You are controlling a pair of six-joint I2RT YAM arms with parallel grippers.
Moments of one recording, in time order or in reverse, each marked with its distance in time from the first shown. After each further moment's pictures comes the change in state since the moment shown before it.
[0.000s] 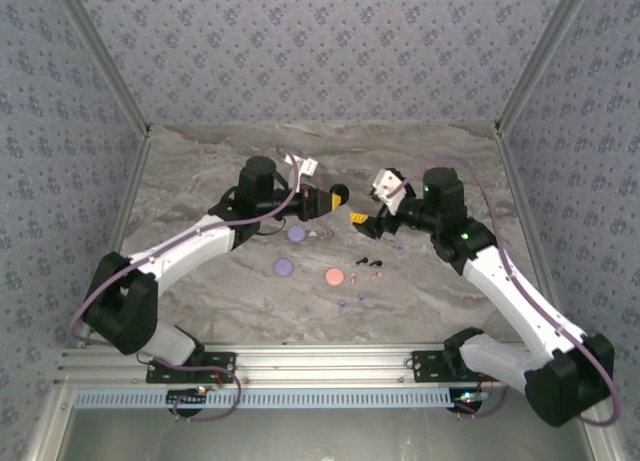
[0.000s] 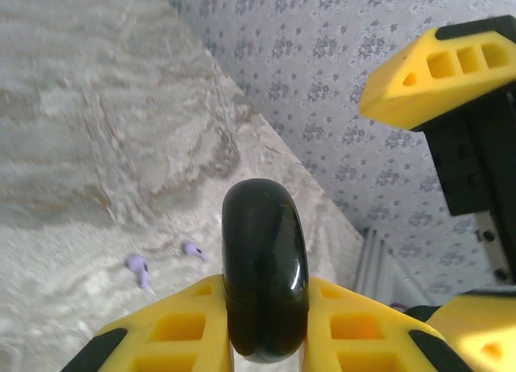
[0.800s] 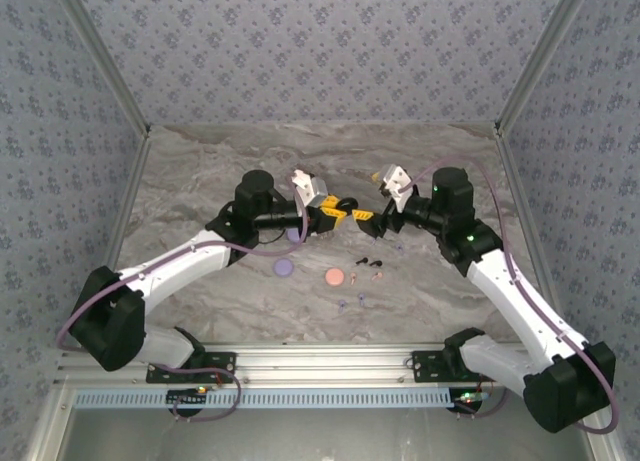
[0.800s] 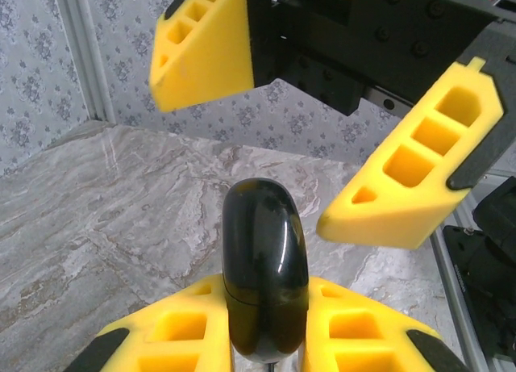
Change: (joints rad) left arm -0.072 -0.085 -0.083 0.108 0.039 0.575; right arm -0.032 0.004 0.001 0.038 -0.085 0.097
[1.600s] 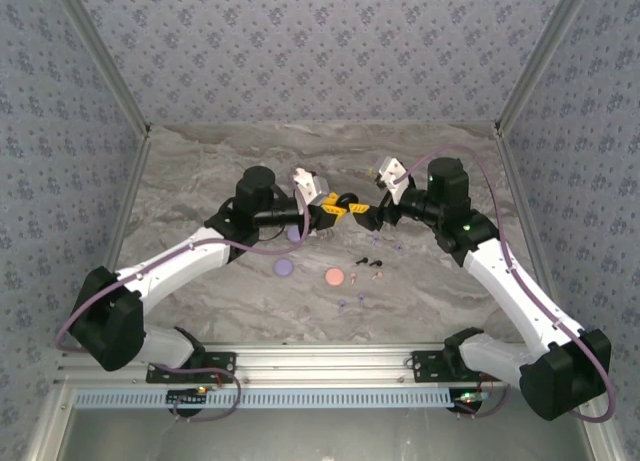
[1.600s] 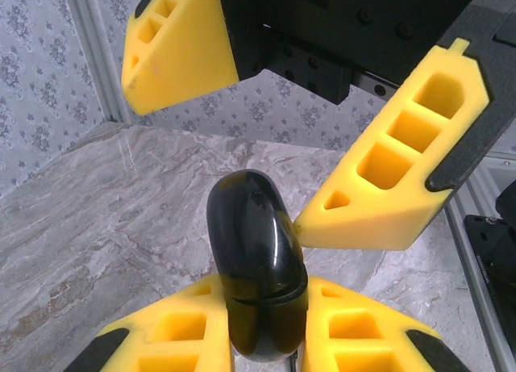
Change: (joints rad) left arm -0.004 0.000 0.039 -0.073 -0.032 0.072; right arm -0.002 0.061 0.071 -0.029 0.007 -0.010
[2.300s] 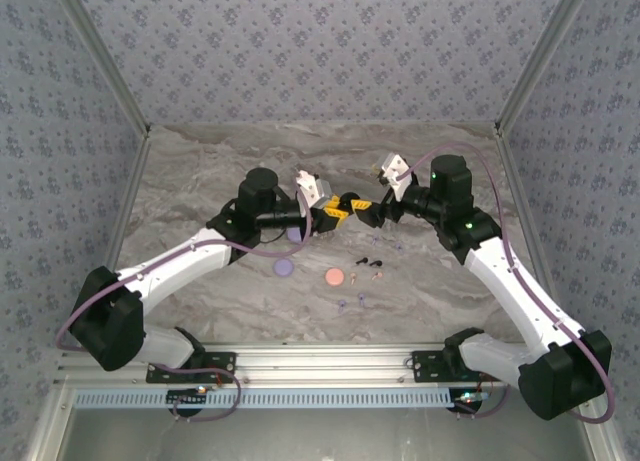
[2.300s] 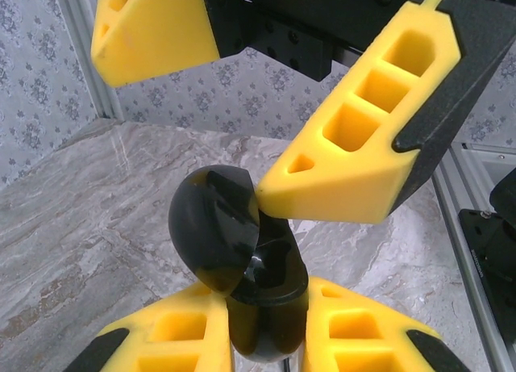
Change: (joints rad) left arm -0.015 0.001 -0.003 -0.008 -0.006 0.007; right arm -0.017 0.001 0.021 -0.018 0.000 0.000
